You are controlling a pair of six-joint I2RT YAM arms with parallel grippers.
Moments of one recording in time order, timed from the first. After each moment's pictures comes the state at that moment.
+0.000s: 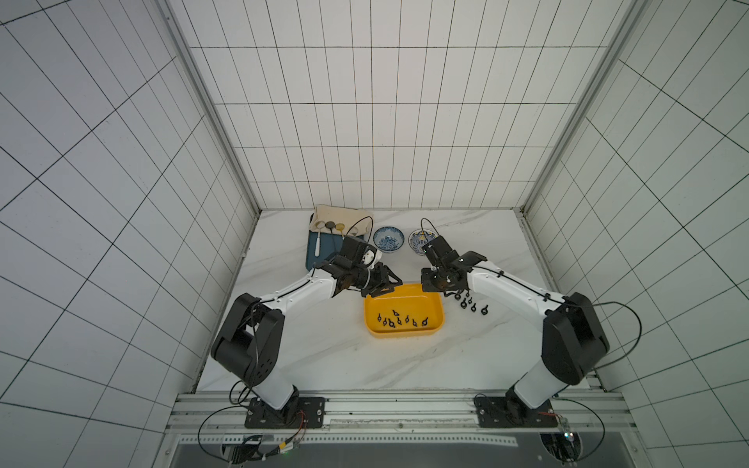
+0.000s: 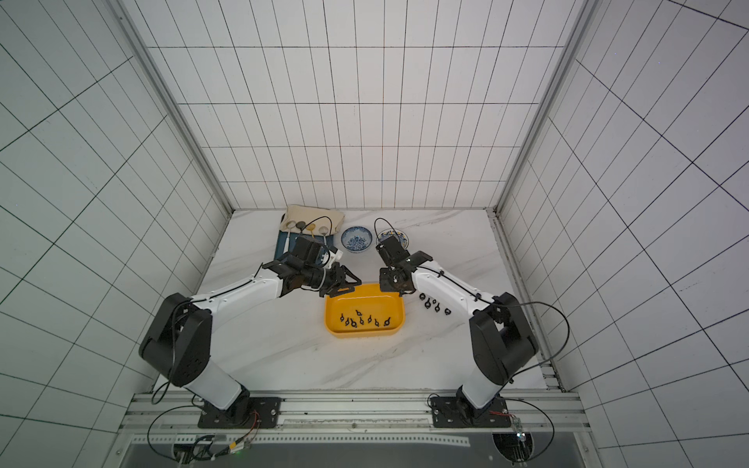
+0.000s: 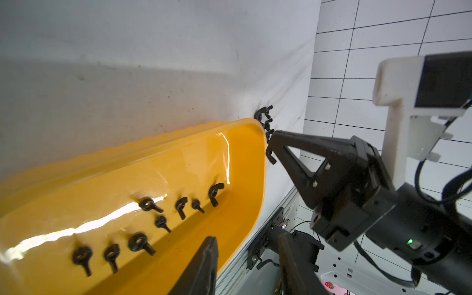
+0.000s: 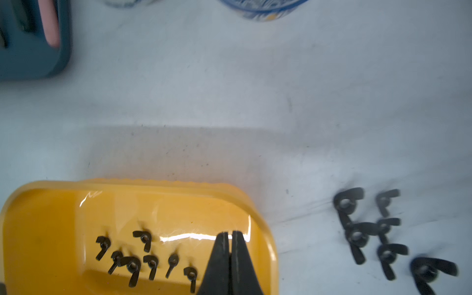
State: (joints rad) left arm -0.55 1.64 1.10 -0.26 0.71 -0.90; right arm 0.63 1.60 1.21 -0.71 0.12 0.51
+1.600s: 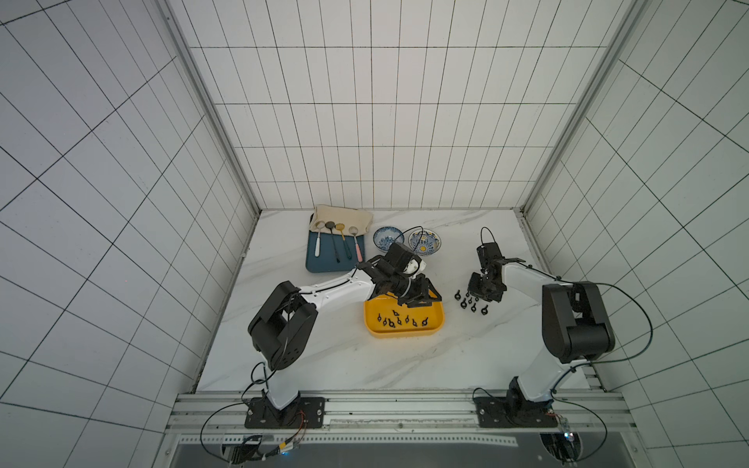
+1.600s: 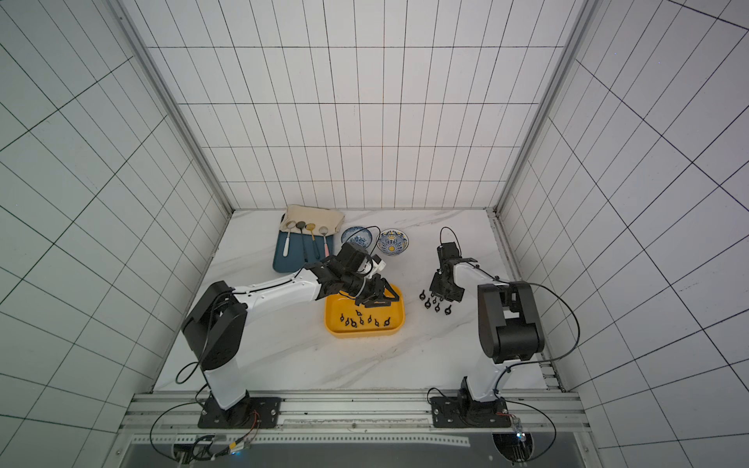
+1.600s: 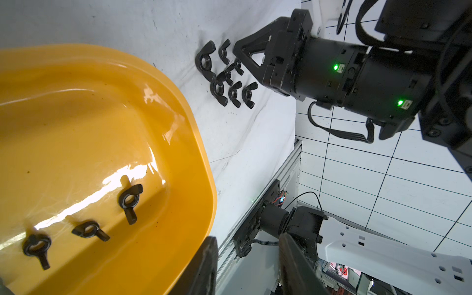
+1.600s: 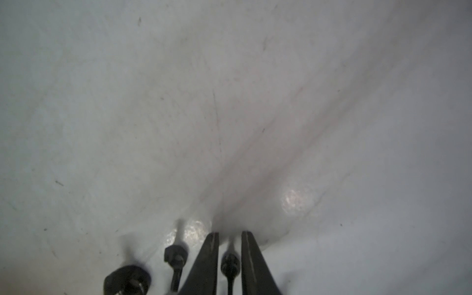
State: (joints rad) left arm -0.78 1.82 1.29 -0.27 0.70 -0.92; right arm 0.21 1.72 1.00 -0.60 0.07 0.48
